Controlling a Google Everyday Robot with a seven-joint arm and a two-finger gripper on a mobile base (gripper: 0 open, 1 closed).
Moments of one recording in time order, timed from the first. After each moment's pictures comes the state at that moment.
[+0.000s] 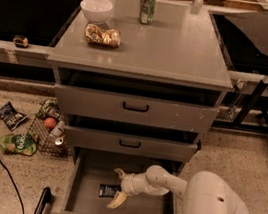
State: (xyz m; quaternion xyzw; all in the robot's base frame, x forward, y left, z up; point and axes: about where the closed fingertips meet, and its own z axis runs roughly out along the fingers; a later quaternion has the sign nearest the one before) arm 0.570 0.043 0.199 -0.62 0.64 0.31 0.32
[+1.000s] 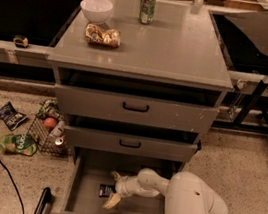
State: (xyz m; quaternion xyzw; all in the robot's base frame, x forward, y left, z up) arm 0.586 0.063 0.134 -0.62 0.66 0.29 0.31
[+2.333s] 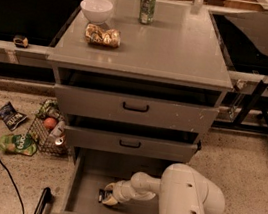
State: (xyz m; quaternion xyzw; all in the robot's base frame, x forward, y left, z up) arm 0.566 0.065 0.109 -0.66 0.66 0.23 0.27
